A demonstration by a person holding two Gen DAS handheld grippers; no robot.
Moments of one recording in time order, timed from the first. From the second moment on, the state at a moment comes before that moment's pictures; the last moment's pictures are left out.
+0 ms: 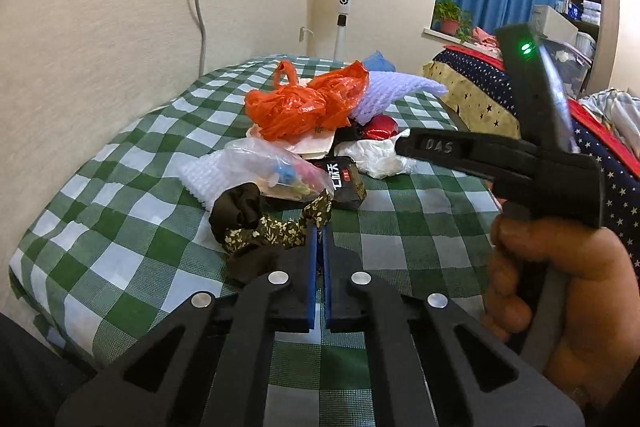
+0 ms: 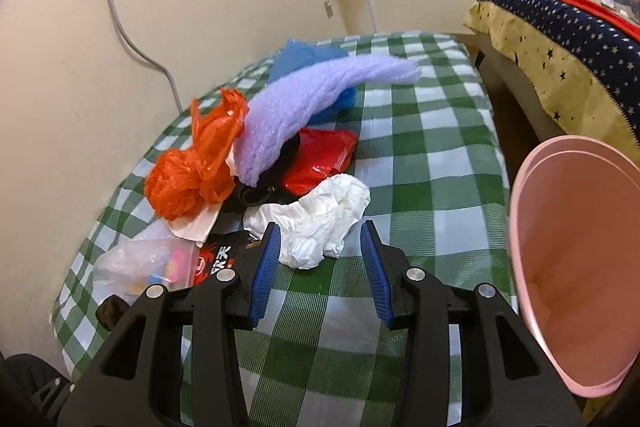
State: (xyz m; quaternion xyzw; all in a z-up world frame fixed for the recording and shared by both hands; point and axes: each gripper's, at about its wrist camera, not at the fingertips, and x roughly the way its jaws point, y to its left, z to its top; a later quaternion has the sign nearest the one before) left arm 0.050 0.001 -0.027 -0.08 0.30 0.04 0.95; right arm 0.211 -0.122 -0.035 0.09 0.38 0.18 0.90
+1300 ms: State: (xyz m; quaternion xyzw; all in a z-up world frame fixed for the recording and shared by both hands) left arm 0.034 -0.075 0.033 -0.10 0.25 -0.09 0.96; right arm 0.097 -0.288 0.077 0.04 0.30 0.10 0.95
